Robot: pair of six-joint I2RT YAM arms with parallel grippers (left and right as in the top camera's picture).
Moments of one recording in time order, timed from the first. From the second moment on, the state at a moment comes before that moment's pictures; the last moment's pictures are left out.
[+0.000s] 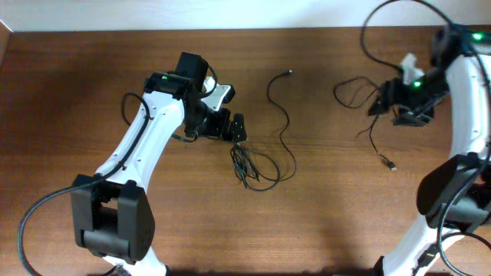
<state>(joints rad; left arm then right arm) -0.24 1.83 1.53 -1.11 0.44 0.02 -0.18 2.02 1.99 -1.62 -0.36 -0.03</state>
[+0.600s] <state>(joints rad) -0.07 1.83 1.53 -1.21 0.20 -0.33 0.32 2.03 1.78 -1.43 -0.65 -0.18</state>
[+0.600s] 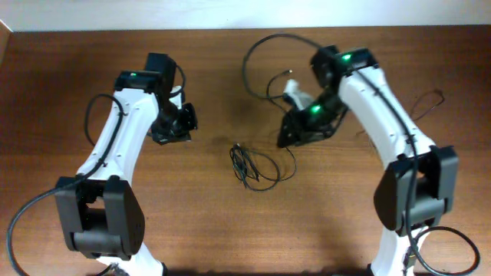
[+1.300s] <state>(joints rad) -0.02 1.83 1.44 -1.29 0.68 0.10 0.46 2.03 1.63 -1.03 -0.86 0.09</state>
